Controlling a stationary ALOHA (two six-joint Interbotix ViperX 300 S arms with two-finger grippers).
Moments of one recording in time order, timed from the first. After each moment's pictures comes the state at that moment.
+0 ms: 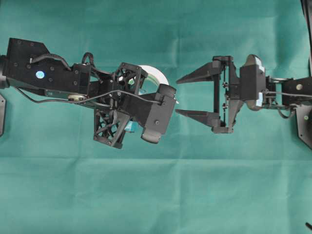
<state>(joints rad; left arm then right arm) -0.03 0.02 0.22 -0.01 0.83 0.32 -0.06 -0.19 0.99 0.00 -0.63 0.08</state>
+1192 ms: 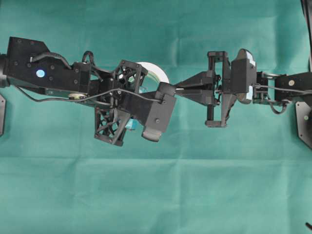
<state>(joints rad) -0.03 0.01 0.22 0.00 0.83 0.33 -0.10 -0.14 0.97 0.00 -0.63 0.08</state>
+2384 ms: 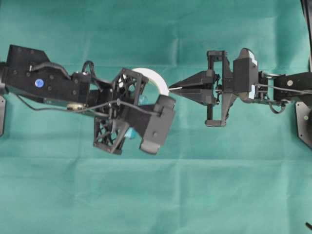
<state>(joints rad) -0.09 0.02 0.22 0.00 0.83 0.32 -0.12 -0.12 0.97 0.00 -0.69 0.09</state>
